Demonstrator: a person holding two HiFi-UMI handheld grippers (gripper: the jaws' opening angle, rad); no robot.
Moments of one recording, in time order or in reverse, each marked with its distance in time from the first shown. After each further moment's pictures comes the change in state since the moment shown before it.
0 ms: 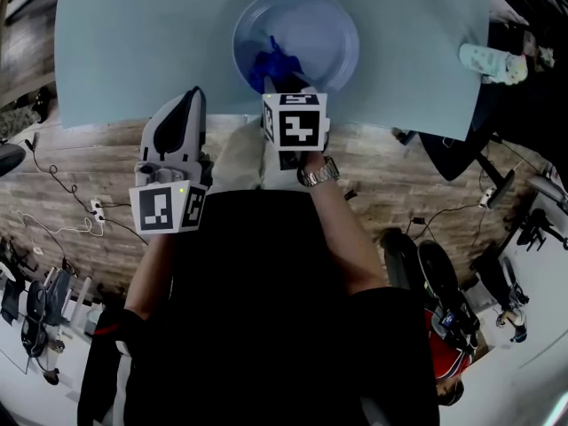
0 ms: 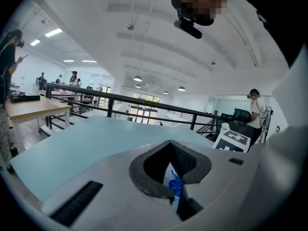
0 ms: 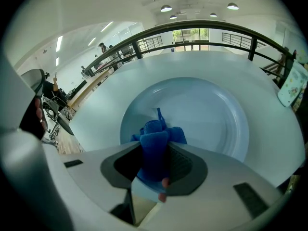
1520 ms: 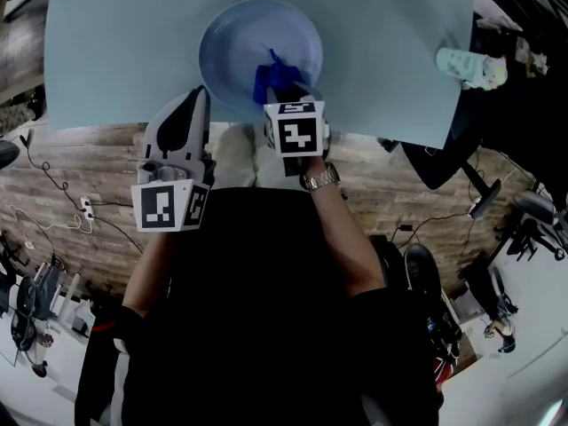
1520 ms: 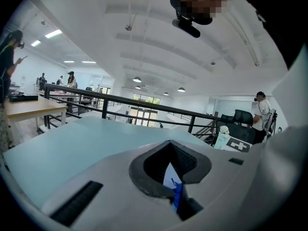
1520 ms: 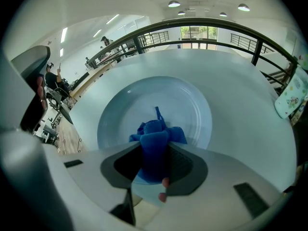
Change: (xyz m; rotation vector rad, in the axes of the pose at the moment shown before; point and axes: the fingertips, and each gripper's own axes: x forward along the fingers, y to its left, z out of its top) left arm 0.036 -0.076 0.009 -0.004 -0.016 0.006; right arm -0.025 -0.076 -0.011 -0.079 0.059 0.008
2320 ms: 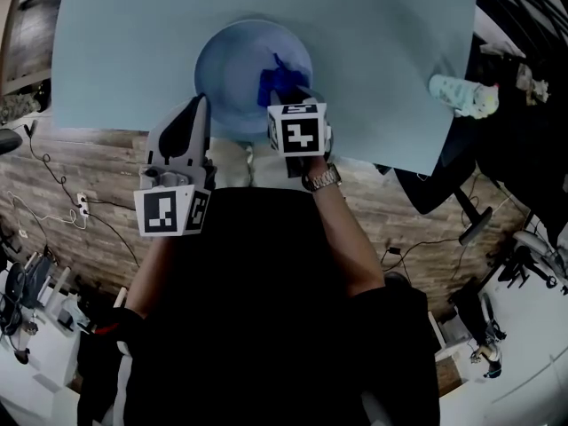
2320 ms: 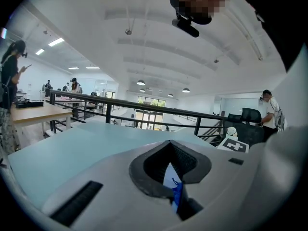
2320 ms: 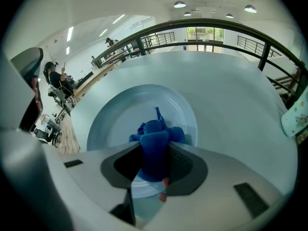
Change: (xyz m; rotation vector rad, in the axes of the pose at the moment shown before) left arm 0.020 -0.019 0.014 0.023 -0.032 0.082; right arm 0.005 -0.037 0.030 -0.057 -0.002 0.038
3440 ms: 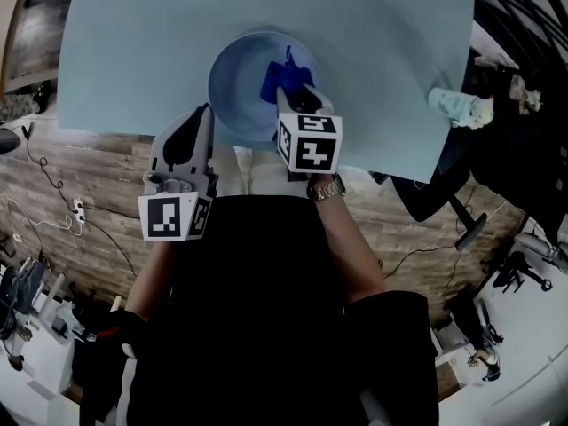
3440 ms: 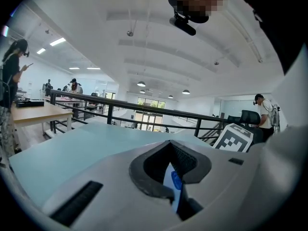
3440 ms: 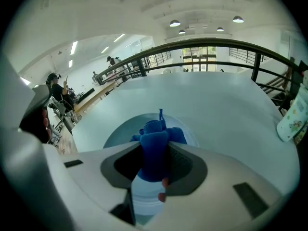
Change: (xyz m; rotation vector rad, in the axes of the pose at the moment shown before) left arm -0.016 0.029 0.009 -0.023 -0.022 -0.003; right arm -0.032 0.022 0.053 0.027 -0.218 -0.017
